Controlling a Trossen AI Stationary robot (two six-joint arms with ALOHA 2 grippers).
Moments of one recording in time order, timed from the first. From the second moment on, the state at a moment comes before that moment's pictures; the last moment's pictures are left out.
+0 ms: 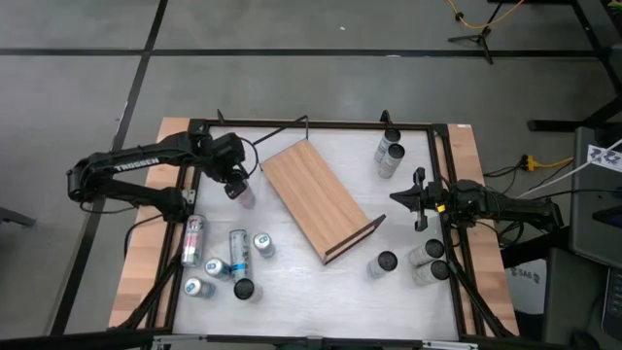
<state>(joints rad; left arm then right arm) 0.36 1.09 0.95 -1.10 -0.03 -0.35 -0.04 0.00 0.01 0.03 0.01 0.01</state>
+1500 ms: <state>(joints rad) 0.28 1.26 1.41 -0.96 0.04 -0.11 -0.04 0.00 0.01 0.03 0.01 0.01</state>
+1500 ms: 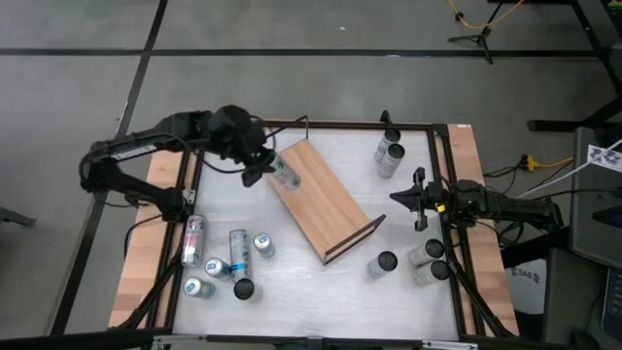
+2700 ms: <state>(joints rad) 0.53 1.63 1.64 -1.20 -0.02 0.23 -0.04 0.00 0.01 0.03 0.01 0.01</state>
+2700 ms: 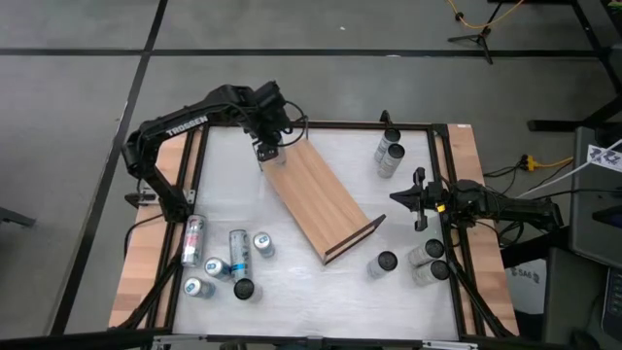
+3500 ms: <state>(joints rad) 0.54 1.66 1.56 -1.17 -0.01 0.27 -0.04 0.00 0.01 0.02 0.01 0.01</state>
